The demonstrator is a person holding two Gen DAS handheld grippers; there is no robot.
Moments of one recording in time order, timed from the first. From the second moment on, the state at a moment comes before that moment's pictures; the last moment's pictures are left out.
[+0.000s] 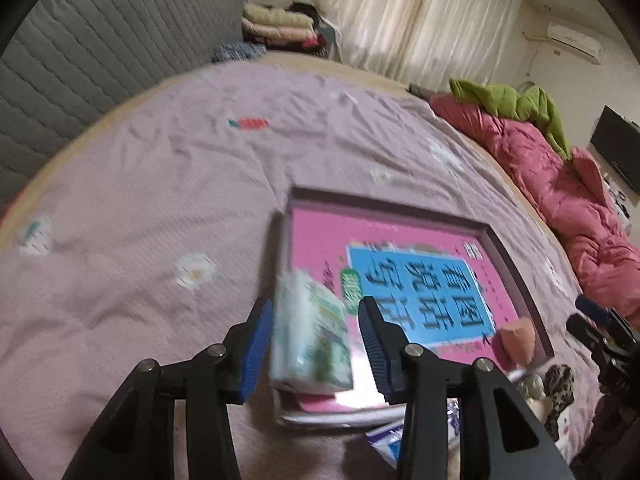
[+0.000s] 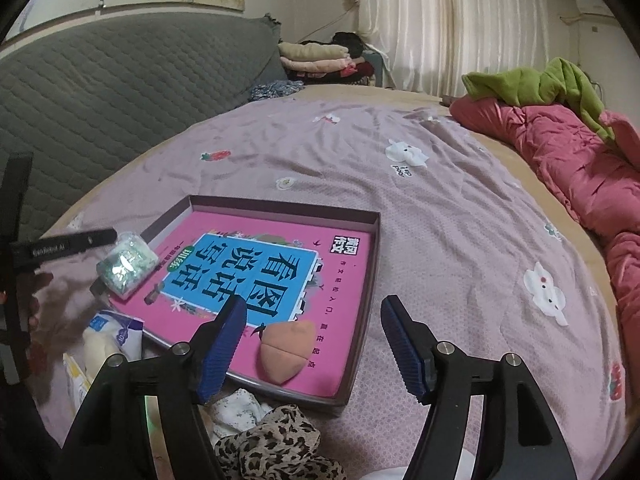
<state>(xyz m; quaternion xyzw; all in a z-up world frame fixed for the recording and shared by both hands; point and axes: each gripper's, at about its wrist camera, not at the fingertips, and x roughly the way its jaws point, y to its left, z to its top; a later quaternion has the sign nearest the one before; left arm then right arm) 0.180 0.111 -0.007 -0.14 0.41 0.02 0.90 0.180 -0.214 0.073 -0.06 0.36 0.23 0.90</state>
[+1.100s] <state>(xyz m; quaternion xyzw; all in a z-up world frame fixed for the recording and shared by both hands) 0.158 0.079 0.014 -0.10 0.38 0.00 0.92 0.174 -0.222 0.082 -0.04 0.34 0.24 0.91</state>
